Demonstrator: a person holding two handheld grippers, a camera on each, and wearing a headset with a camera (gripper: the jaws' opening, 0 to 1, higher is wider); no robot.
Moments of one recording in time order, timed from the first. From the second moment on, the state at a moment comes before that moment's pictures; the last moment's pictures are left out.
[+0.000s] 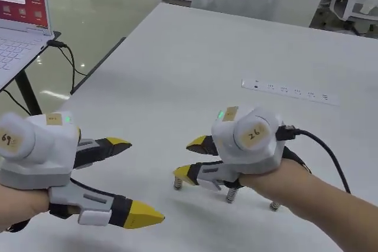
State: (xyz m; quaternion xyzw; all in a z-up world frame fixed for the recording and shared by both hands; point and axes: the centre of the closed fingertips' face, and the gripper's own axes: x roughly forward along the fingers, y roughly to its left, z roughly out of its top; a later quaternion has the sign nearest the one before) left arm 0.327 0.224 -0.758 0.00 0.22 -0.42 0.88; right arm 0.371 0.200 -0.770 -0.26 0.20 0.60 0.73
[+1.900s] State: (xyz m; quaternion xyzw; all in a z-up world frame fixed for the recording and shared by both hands) left arm 0.328 0.215 -0.745 0.02 0.21 -0.41 0.89; right arm 0.359 0.020 -0.759 -0.11 0.19 0.44 0.87
